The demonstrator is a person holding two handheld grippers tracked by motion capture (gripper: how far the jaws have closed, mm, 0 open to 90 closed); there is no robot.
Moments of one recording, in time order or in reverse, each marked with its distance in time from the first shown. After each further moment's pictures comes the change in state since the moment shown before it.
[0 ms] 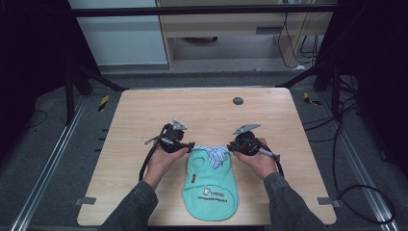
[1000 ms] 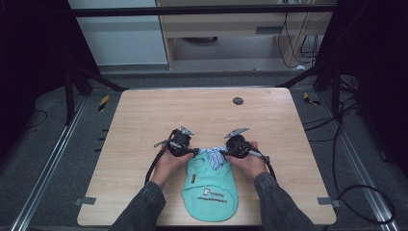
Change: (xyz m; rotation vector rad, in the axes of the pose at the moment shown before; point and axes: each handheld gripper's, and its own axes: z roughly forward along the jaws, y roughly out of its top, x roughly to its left) left arm -0.011 -0.012 0.032 0.086 -0.043 0.007; right arm 0.012 -0.006 0.035 0.063 -0.005 0.020
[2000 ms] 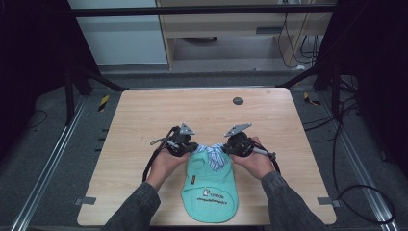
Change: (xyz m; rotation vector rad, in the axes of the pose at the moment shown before) left arm -0.014 0.016 -0.043 -0.070 -0.070 0.117; right arm 0.012 0.018 -0.046 -0.034 0.042 -0.138
